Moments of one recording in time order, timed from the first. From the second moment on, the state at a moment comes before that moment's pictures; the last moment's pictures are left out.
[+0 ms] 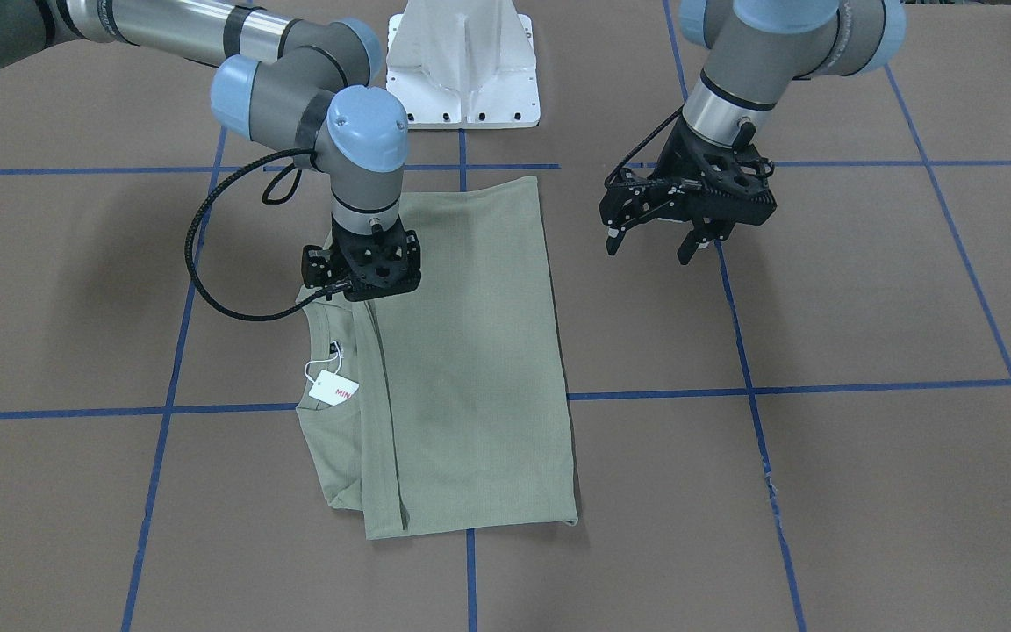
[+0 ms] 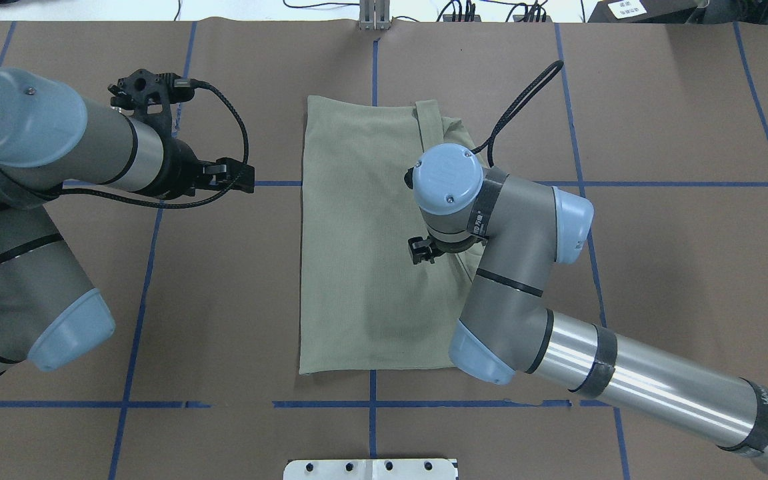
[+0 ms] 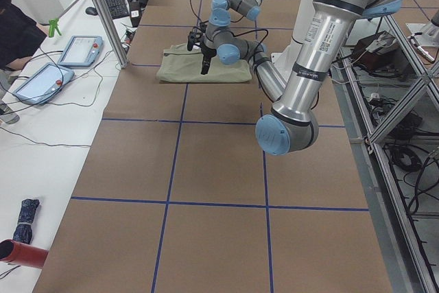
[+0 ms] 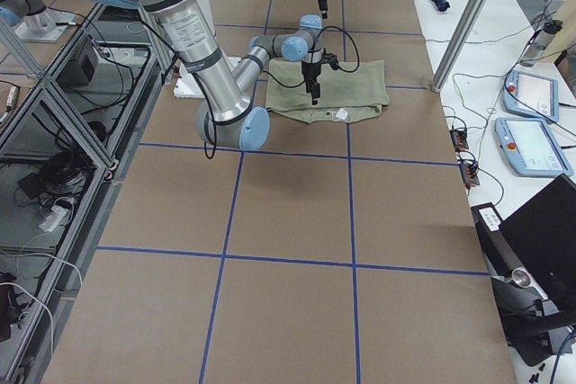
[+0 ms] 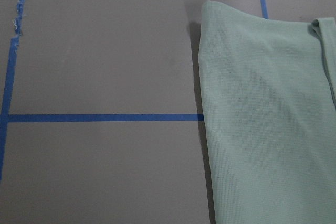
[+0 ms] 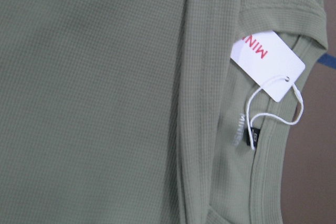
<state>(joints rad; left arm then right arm) -0.72 -1.97 -1.97 -1.79 -1.90 -1.14 0.52 -0.87 1.57 -1.72 1.78 0.84</state>
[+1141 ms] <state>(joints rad) -0.72 -1.98 -2.01 -1.80 -1.90 -1.14 0.59 -0.85 1.44 -1.68 1.78 0.76</state>
